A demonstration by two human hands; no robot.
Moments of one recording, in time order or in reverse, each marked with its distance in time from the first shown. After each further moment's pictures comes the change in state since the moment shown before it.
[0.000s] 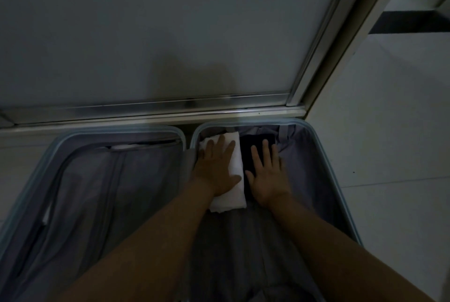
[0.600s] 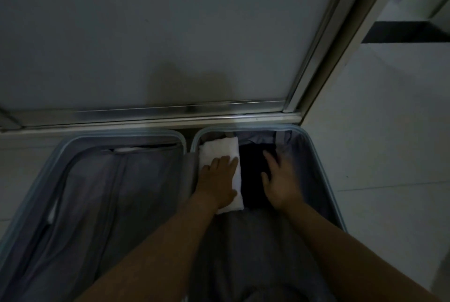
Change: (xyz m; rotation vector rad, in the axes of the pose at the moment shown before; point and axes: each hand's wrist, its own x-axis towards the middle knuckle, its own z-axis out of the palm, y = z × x) left_hand -0.025 0.019 -0.003 0.012 -0.004 0.048; right_hand -0.018 0.025 -0.024 0.305 0.159 0.046
